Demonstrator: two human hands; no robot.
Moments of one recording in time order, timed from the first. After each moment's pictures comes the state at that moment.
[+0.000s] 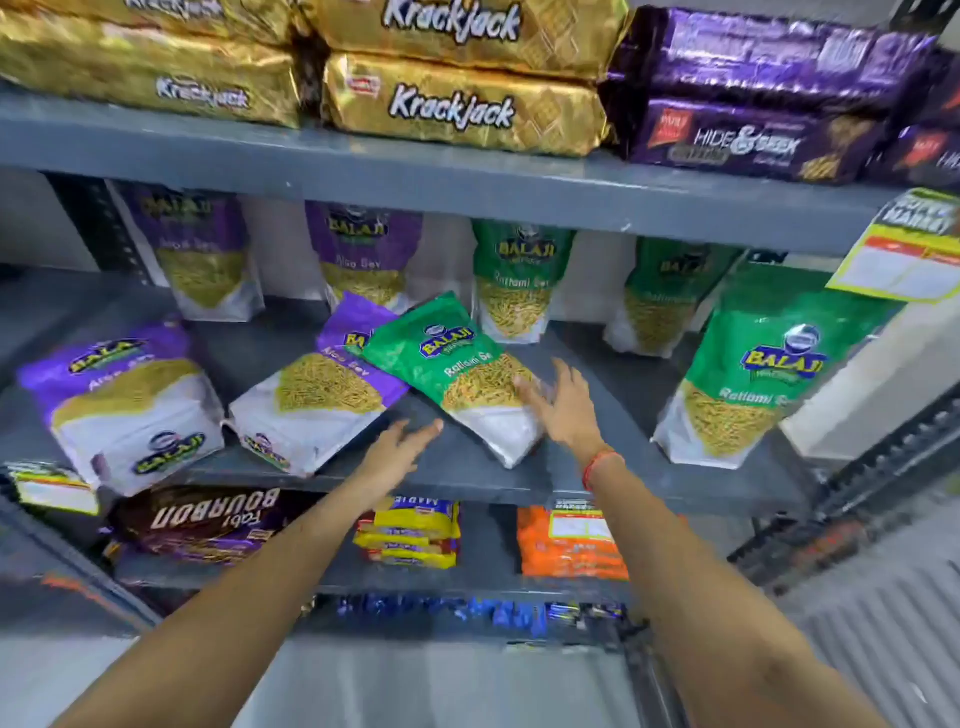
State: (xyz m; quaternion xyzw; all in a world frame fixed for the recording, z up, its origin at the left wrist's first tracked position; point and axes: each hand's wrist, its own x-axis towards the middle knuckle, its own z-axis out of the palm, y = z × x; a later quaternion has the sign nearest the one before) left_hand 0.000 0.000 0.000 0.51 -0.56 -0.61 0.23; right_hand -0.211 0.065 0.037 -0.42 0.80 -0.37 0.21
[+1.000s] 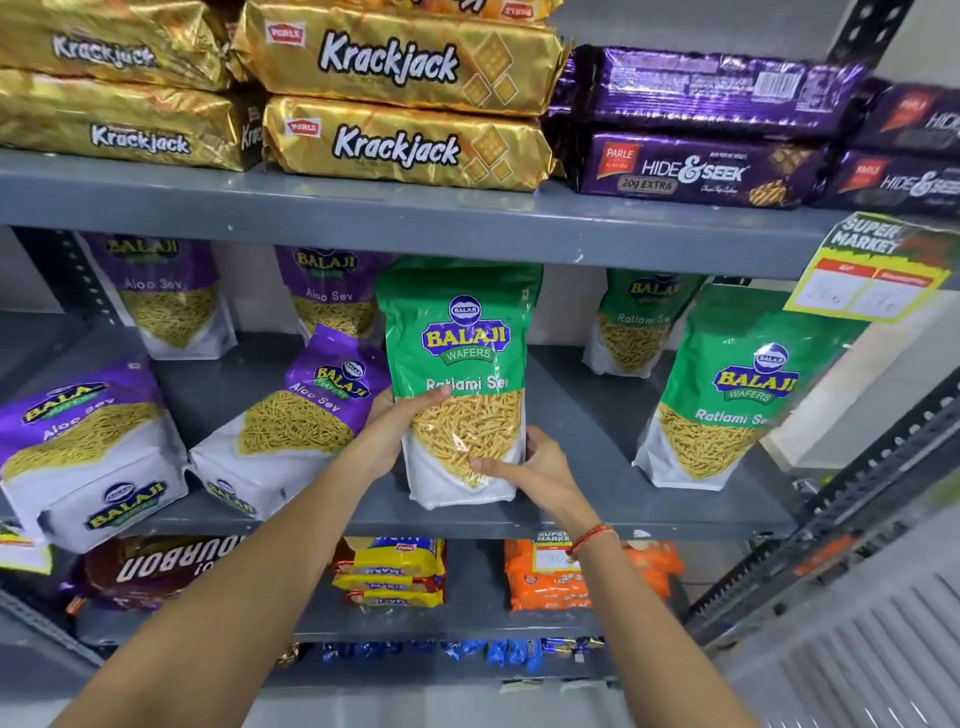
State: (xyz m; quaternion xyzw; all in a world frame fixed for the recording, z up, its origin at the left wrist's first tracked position) left_hand -0.045 0.005 0.093 0.37 -0.48 -0.71 0.35; right_hand -0.206 0.089 0.013 -0.39 0.69 -0.49 0.37
